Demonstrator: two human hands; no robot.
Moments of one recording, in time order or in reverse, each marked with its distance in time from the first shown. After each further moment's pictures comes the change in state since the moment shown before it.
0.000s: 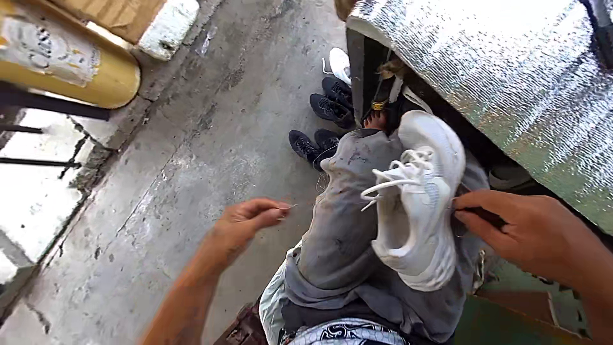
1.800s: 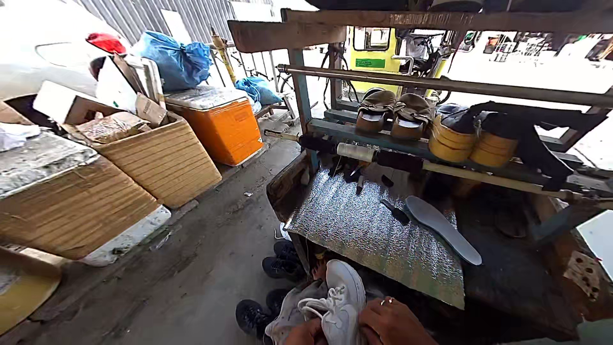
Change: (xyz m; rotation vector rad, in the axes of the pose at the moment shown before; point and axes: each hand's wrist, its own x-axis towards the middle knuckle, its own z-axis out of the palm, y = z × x) left_hand 0.058 0.128 0.152 0.317 -0.351 0.380; right_hand 0.005 -0.020 0.027 -0.133 0.240 -0.049
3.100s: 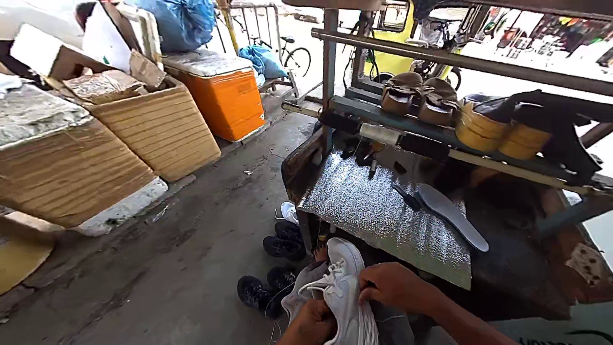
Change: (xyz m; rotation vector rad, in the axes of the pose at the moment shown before) left_hand 0.004 -0.049 0.002 -0.381 -0.066 0.134; right_hand 0.068 0.000 -0.030 0.184 -0.587 0.195
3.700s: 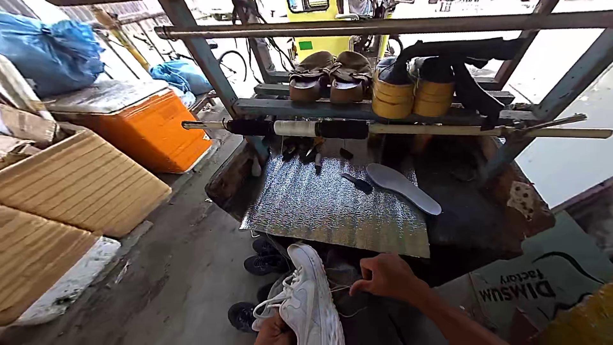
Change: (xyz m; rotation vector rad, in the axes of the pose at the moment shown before) left_hand 0.008 0.016 0.010 -0.033 0.156 -0.052; right_hand -0.055 0.069 0.032 0.131 0.267 0.356
